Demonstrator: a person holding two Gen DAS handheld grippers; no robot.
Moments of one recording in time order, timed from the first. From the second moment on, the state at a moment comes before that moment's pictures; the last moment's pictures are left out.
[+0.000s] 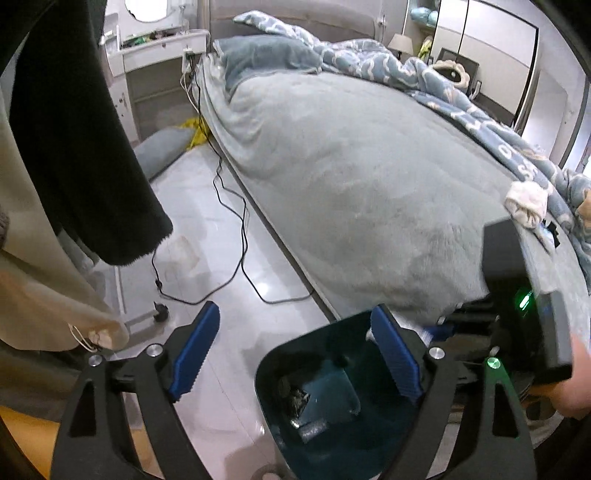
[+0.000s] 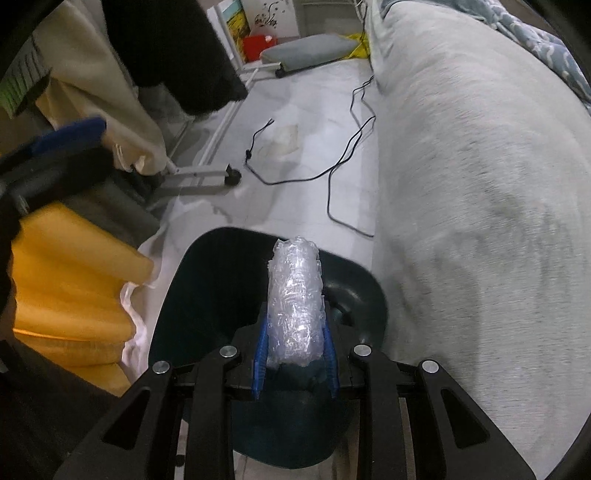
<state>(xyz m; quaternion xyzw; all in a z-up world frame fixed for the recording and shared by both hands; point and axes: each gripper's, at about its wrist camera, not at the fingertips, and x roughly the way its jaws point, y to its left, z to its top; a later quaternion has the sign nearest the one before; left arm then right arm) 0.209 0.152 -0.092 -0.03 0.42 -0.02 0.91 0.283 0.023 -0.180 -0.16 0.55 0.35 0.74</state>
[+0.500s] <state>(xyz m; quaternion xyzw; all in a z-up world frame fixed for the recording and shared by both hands) 0.210 0.158 -0.066 -0.07 0.37 0.00 0.93 0.268 0.030 -0.200 -0.20 0.57 0.35 0.72</state>
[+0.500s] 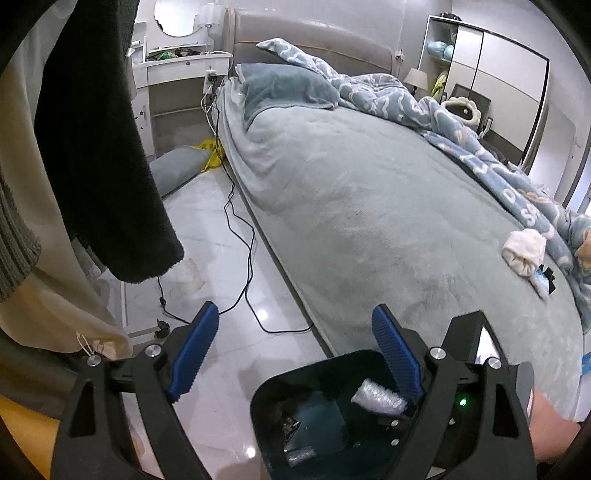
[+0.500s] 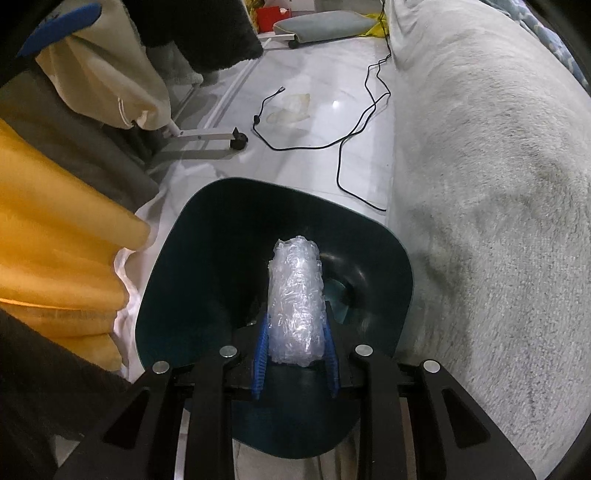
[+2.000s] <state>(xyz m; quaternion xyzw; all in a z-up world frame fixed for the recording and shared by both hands) 0.225 0.055 -0.009 -0.06 0.26 -0.02 0.96 0.263 -0.079 -0.115 -0.14 0.45 0.36 0.81</state>
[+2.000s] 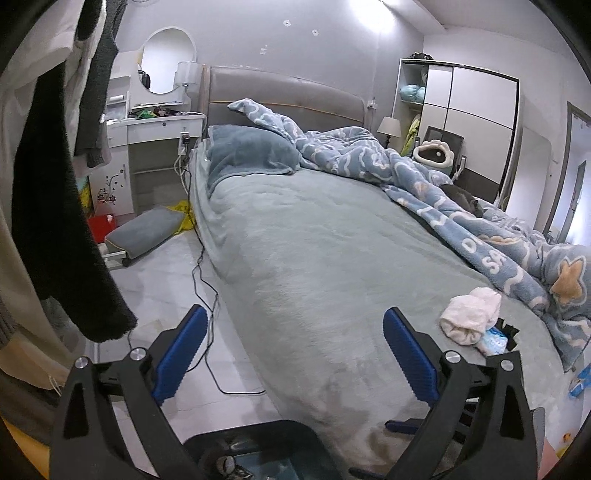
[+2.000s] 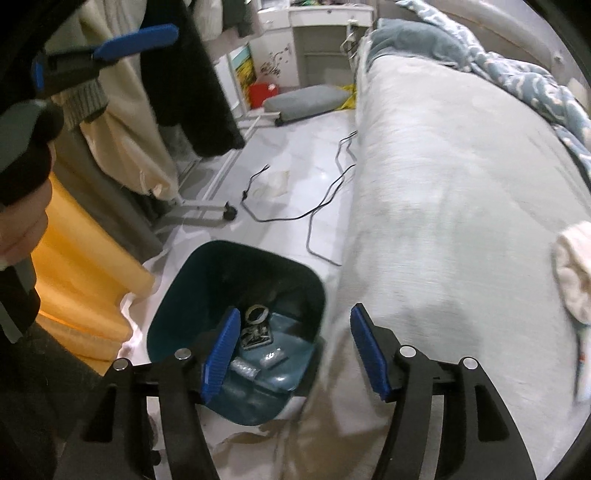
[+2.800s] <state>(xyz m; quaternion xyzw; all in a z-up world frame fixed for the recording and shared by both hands) 0.242 -0.033 -0.008 -0.05 0.27 -0.09 0.96 0.289 -0.220 -0.056 -0.05 0.39 0.22 0.89</state>
